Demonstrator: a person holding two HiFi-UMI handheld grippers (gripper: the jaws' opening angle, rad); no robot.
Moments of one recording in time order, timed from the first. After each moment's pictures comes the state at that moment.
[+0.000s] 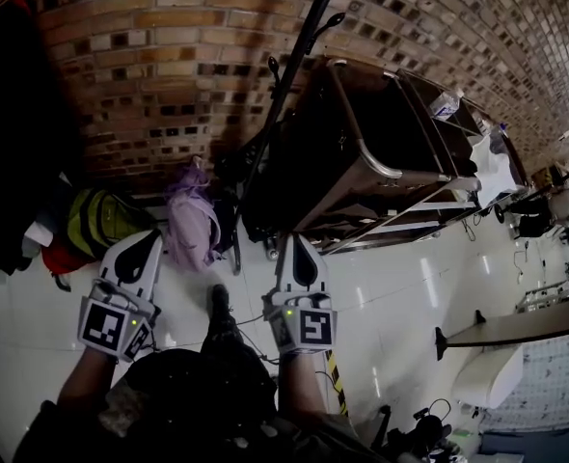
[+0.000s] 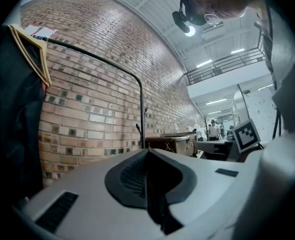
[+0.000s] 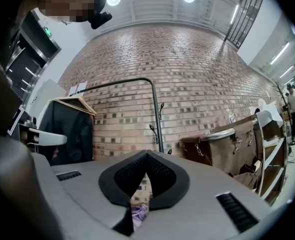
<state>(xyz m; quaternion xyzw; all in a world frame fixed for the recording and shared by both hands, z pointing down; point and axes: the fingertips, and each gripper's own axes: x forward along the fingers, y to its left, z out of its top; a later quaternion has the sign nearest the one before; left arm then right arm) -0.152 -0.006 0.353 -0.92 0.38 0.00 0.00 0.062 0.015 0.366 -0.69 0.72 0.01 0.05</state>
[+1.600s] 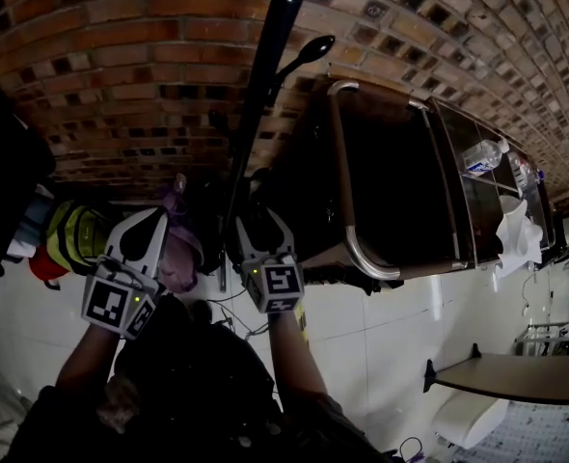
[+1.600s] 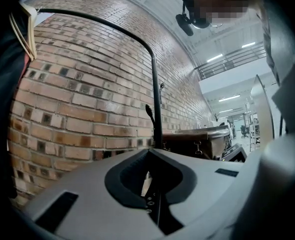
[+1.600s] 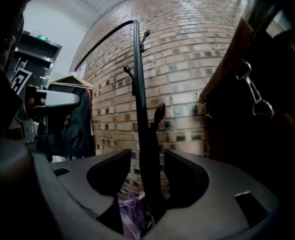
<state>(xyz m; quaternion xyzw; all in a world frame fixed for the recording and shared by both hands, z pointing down) 0.022 -0.248 0.386 -0.90 0.43 0.00 -0.02 0.169 -0.282 0.492 -0.57 0.82 -0.07 -0.04</state>
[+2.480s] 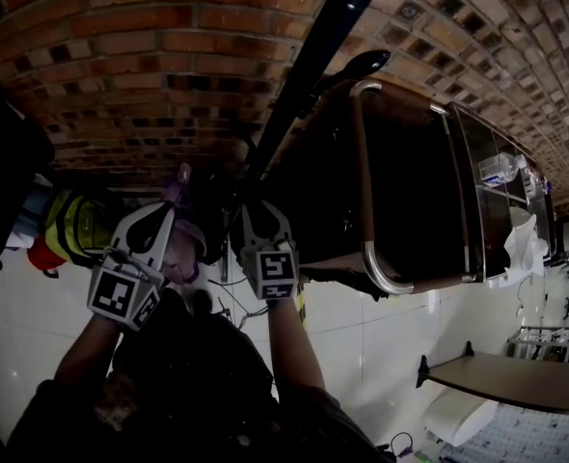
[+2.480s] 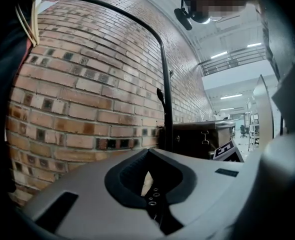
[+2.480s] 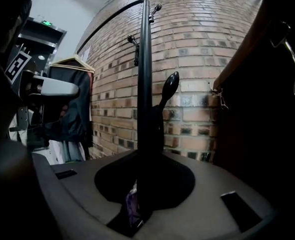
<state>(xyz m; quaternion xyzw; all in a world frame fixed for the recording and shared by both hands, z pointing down) 0.008 -0.289 0.429 -0.90 0.43 -0.03 -0.05 0.145 -0.329 0.530 -0.55 0.82 -0.07 -0.11</state>
